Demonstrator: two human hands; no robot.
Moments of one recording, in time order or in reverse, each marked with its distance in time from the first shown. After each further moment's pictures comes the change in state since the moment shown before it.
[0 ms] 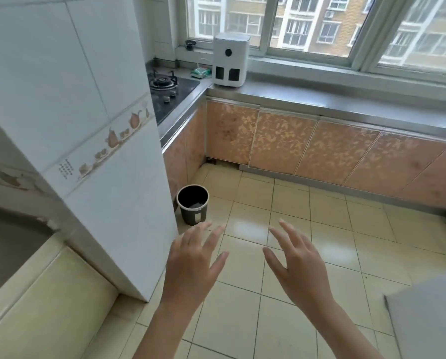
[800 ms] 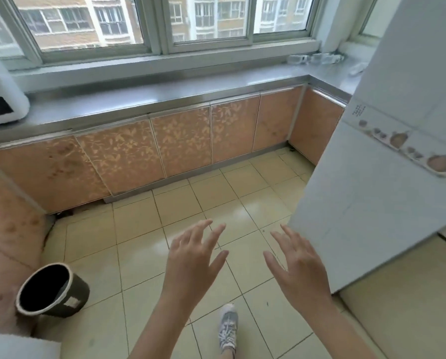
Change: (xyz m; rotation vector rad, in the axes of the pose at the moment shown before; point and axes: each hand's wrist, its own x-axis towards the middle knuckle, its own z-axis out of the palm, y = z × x) left_hand 0.175 0.300 0.182 -0.194 -0.215 0.635; right_hand -0.025 0.293 -0.108 -0.111 0.239 0.690
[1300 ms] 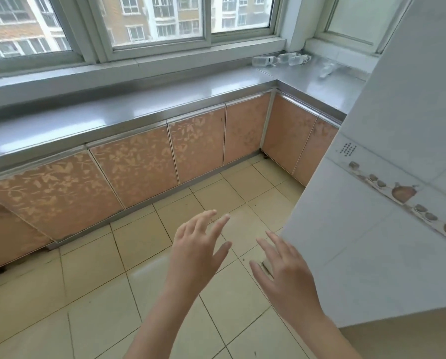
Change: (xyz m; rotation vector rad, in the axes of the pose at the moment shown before) left_hand 0.301 0.015 0.111 -0.082 -0.013 0.153; right_hand 0.247 0.078 0.015 -0.019 0.013 0.078
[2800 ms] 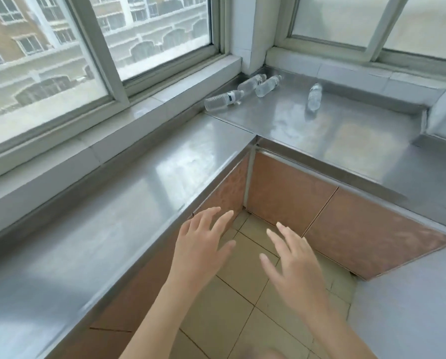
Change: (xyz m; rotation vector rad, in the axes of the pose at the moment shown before) left_hand 0.807 -0.197 0.265 -0.062 -0.302 0.275; right_hand 0.786 0.148 0.112 -0.096 0.146 0.325
